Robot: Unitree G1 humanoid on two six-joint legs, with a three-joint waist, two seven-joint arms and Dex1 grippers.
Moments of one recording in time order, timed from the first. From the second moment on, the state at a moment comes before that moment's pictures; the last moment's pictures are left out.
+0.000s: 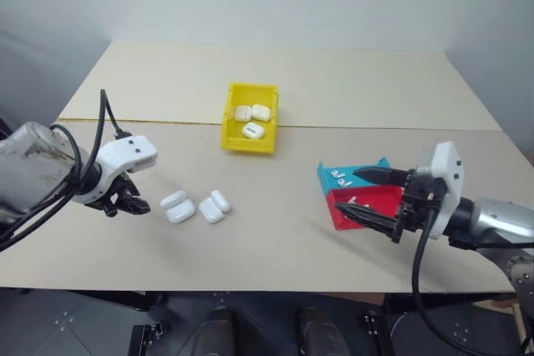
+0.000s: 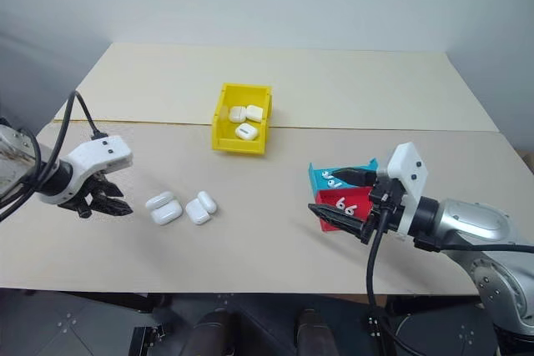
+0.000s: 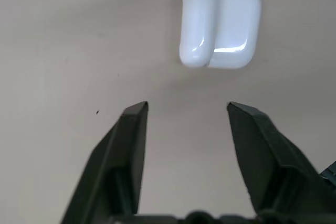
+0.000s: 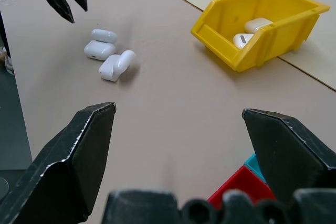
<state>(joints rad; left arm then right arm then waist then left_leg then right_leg) -0.85 1.34 -0.53 -0.26 -0.42 1.23 -1.06 -0.10 -0.84 -0.28 -0.63 0.84 0.72 0.76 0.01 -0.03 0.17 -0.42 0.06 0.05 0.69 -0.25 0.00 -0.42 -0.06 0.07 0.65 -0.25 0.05</state>
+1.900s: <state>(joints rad) -1.04 0.95 -0.79 -0.14 -0.27 1.40 -1.00 -0.10 -0.83 -0.26 -0.64 0.81 0.70 0.75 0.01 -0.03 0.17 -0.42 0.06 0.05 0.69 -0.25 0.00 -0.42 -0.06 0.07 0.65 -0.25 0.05</state>
